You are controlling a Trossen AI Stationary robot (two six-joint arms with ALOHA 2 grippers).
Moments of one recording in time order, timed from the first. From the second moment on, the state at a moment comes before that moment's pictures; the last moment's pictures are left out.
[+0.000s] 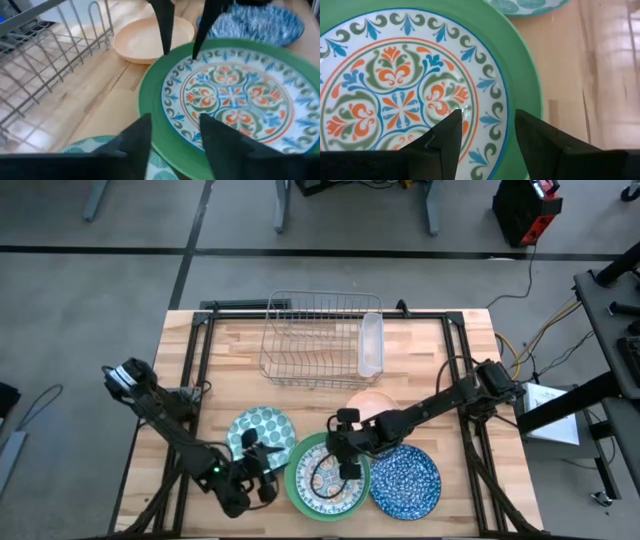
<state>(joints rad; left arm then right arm) -0.81 1.64 0.89 -0.22 -0.95 -0.79 0.37 1.89 1.30 -0.45 0.21 0.26</state>
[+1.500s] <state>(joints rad) -0.69 1.95 0.96 0.09 -0.50 -0.56 0.44 1.88 1.14 -0.45 0.26 0.73</state>
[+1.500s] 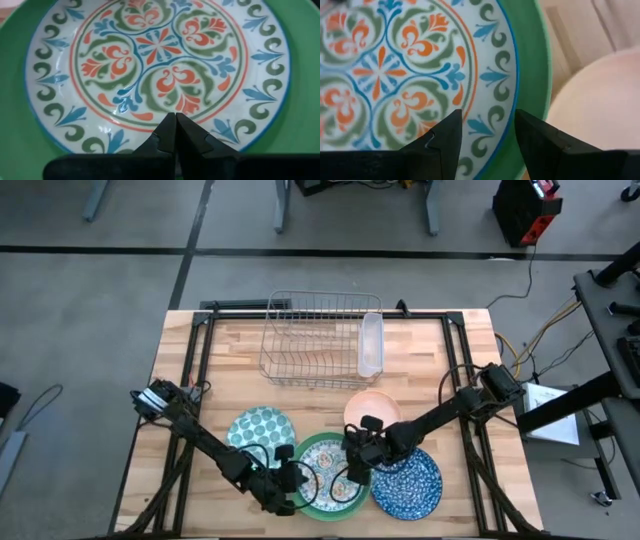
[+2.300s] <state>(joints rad) -0.68 1.96 0.95 0.15 -0.57 -0.51 0.34 1.88 0.95 0.04 0.04 0.84</state>
